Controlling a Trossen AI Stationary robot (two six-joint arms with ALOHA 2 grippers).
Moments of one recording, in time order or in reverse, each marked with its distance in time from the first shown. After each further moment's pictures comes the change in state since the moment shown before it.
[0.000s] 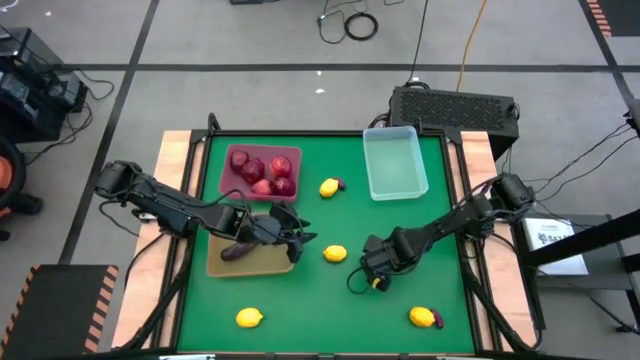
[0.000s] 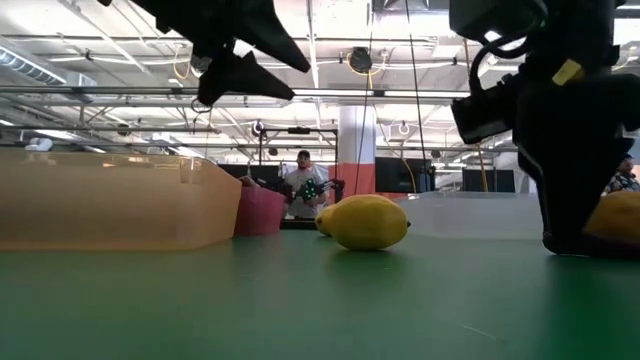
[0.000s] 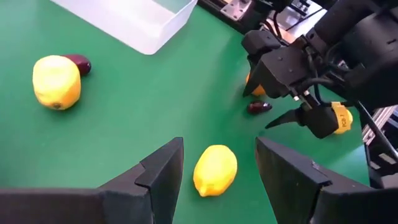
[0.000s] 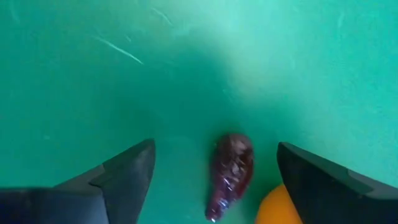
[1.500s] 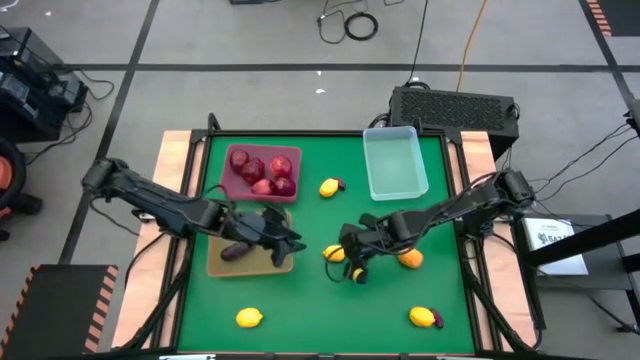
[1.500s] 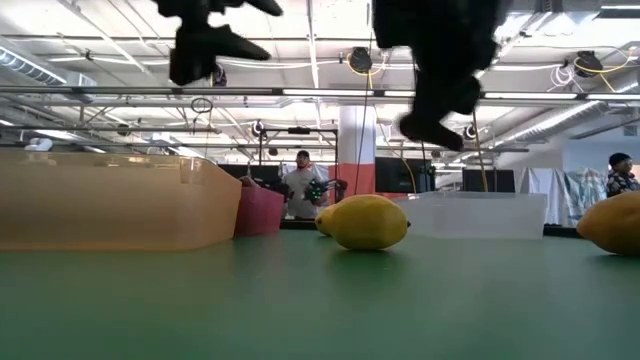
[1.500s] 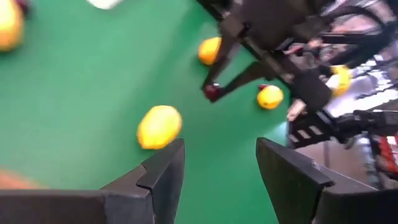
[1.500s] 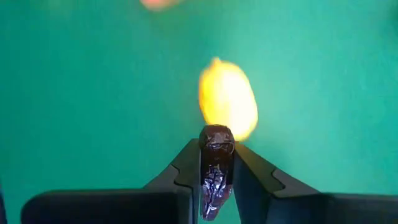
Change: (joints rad) left arm -0.034 -0.145 0.000 -0.122 0.196 -0.191; right arm -0.114 -0.032 0.237 0.134 0.075 -0.324
